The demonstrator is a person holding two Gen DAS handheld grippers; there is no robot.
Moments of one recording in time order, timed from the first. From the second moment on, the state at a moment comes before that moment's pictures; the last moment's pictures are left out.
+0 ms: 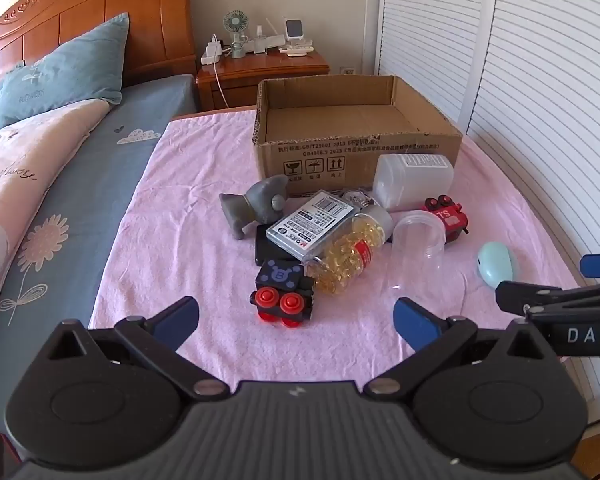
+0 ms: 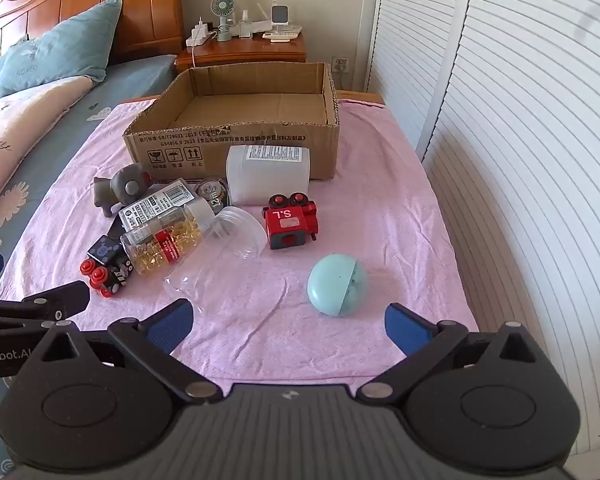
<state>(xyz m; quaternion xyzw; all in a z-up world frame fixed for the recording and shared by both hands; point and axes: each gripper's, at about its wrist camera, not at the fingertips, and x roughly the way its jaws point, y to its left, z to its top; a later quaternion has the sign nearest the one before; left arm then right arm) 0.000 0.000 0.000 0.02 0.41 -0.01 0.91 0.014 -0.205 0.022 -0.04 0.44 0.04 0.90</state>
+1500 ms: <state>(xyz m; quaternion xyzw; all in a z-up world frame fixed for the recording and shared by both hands) 0.004 -0.006 0.004 0.03 0.41 -0.03 0.91 0.014 -0.210 0.026 -0.04 0.43 0.03 0.90</state>
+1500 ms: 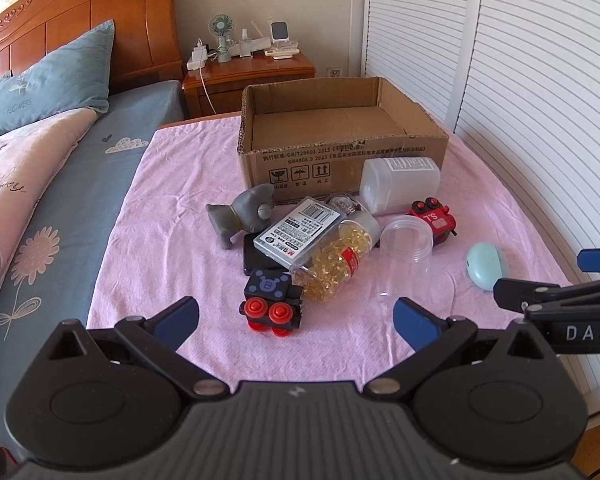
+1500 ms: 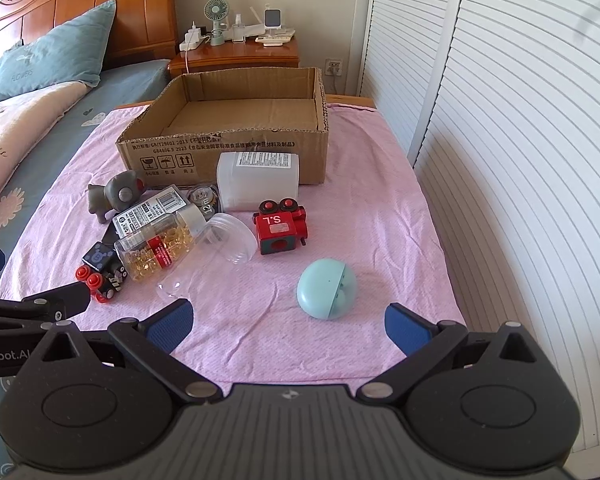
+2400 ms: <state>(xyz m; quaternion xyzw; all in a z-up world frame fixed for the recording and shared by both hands) 0.004 -0.007 0.006 0.03 0.41 -0.03 0.91 0.013 -0.211 0.029 -0.04 0.43 0.03 0.90</state>
